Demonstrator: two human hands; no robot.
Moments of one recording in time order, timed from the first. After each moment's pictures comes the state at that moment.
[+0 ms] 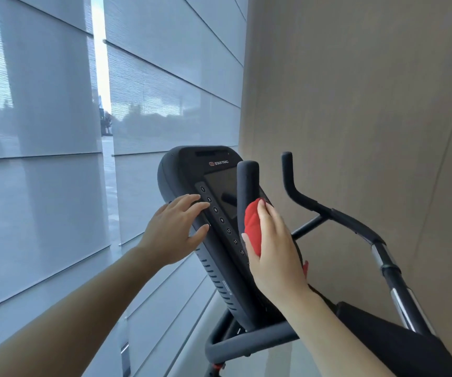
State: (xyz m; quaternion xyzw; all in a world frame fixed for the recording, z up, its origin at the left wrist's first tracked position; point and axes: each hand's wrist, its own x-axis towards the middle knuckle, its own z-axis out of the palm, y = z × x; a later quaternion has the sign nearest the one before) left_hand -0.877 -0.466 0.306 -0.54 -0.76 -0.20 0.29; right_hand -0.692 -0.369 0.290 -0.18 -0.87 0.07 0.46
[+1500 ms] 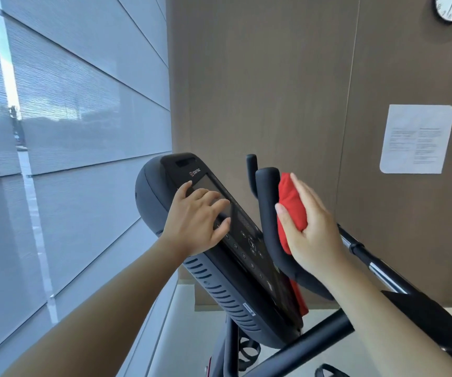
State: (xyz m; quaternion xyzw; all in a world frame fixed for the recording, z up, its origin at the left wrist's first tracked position) left_hand -0.939 -0.396 0.333 -0.67 -0.60 -0.18 0.41; right_hand -0.720 -0.372 0.326 -0.25 -0.77 0.05 0.59
